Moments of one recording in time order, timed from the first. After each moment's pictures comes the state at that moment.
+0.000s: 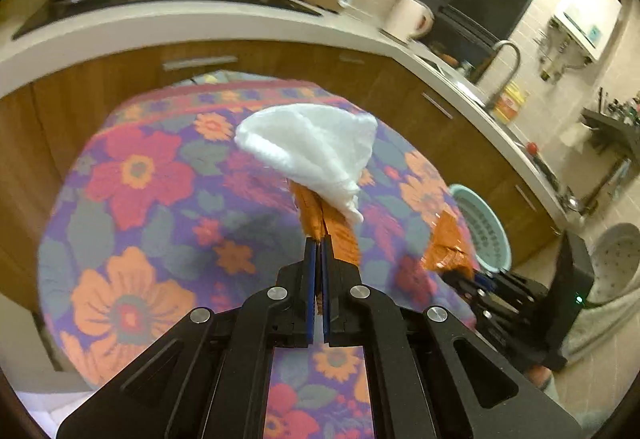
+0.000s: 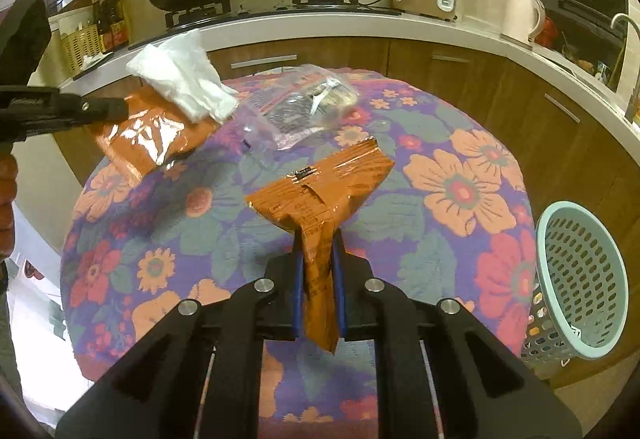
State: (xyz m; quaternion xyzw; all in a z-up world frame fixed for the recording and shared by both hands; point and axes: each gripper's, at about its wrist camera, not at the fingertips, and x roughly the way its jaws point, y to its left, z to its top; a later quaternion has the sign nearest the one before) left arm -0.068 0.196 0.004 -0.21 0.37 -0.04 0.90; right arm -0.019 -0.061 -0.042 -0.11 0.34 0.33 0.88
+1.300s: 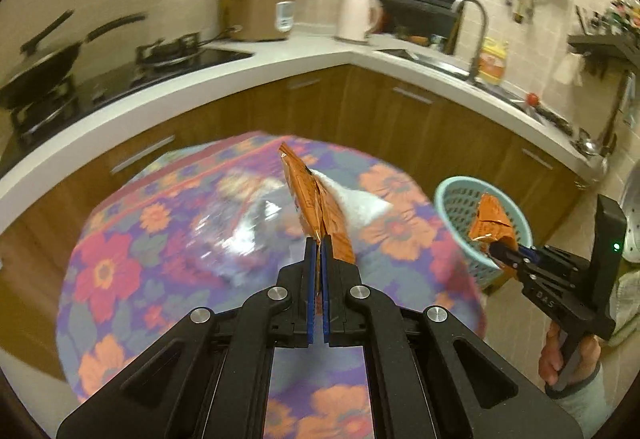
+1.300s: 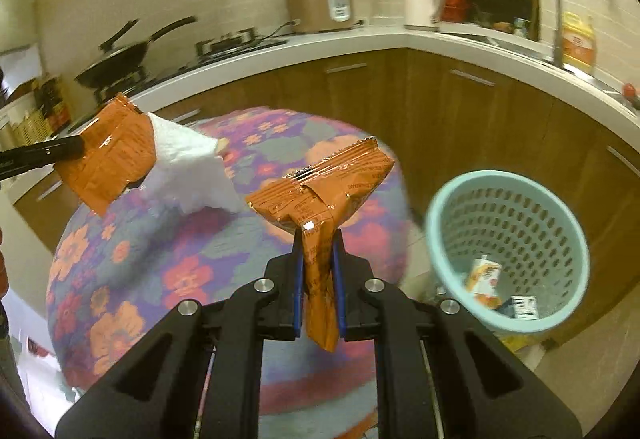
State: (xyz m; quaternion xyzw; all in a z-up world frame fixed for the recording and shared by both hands) left arm -0.017 0.064 0.054 -0.04 0.34 -0.03 0.94; right arm 0.027 -0.202 -0.019 -0.01 0.32 0.22 0.92
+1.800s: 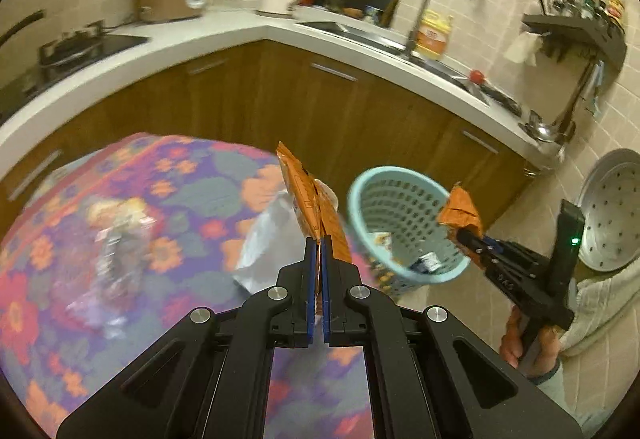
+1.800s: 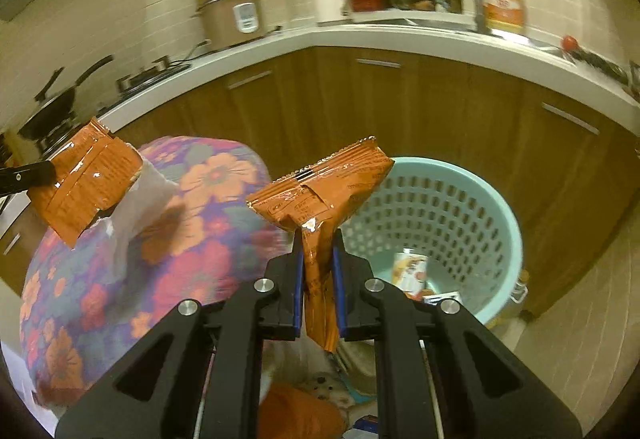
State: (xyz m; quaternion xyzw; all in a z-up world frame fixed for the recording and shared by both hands) left arm 0.071 -0.025 0.042 -0.06 0.38 -0.16 0.91; right arm 0.076 -0.311 -0.040 0.05 0.33 0.12 0.93
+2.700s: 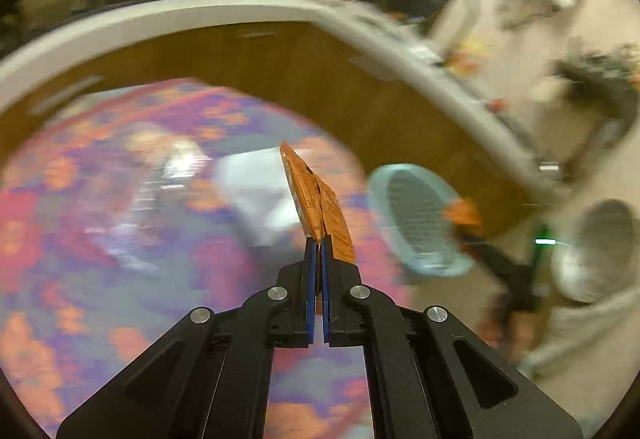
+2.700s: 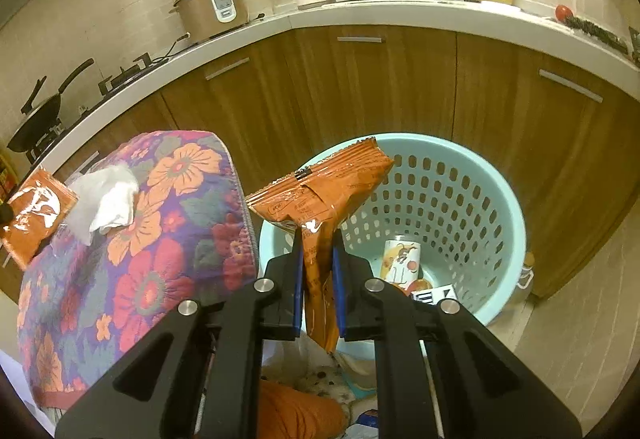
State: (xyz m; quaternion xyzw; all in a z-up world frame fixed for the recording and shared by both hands) left arm 0.039 0.040 0.036 -0.18 0.39 -0.16 0.89; right arm 0.097 -0.334 -0.064 0.07 0.35 0.12 0.93
